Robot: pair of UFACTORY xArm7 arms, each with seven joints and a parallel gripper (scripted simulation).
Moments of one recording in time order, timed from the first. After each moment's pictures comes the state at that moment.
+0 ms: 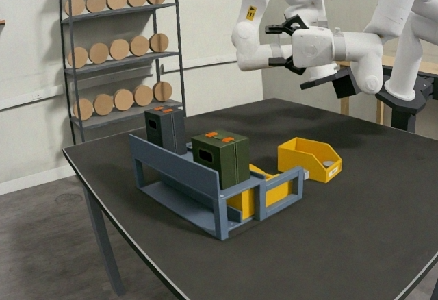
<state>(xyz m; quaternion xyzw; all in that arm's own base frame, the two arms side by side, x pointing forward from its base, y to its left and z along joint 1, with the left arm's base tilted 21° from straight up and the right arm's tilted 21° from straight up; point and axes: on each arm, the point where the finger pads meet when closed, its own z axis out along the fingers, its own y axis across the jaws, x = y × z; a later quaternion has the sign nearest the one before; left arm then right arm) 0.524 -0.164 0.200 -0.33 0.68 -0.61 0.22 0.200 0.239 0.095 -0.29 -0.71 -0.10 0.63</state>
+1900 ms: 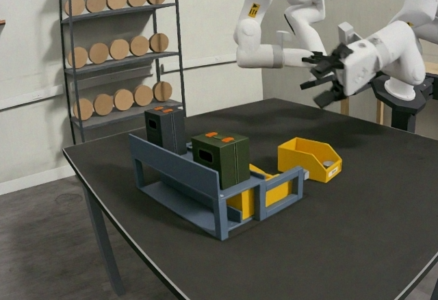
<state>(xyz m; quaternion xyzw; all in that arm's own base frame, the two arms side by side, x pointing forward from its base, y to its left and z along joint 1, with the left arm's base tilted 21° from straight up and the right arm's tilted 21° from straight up) 0.587 0.046 0.207 -0.58 0.60 -0.46 0.30 0.202 0.224 0.065 -0.29 -0.76 -0.05 0.58</state>
